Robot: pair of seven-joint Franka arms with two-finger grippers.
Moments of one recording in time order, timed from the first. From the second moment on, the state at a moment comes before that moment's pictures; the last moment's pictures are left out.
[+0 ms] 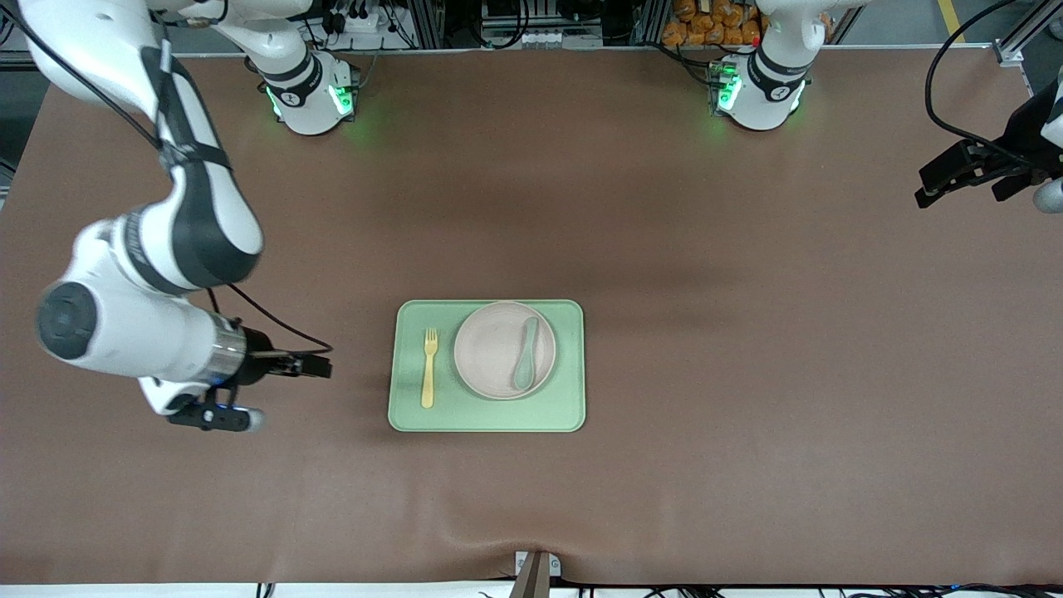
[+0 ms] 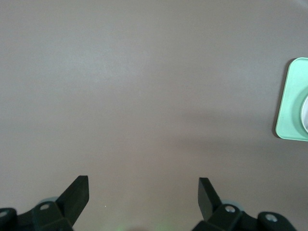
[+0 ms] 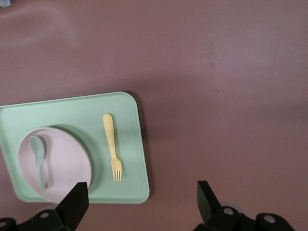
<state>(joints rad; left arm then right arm) 0.16 -0.05 -0.21 -1.56 -0.01 1.52 -0.14 0.00 0.53 0.21 -1.31 0.11 1.80 0.28</state>
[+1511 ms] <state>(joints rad) 0.16 -0.05 -0.21 -1.57 -0.01 1.53 -0.14 -0.01 -0.05 0.14 -1.57 0.01 1.53 0.24</state>
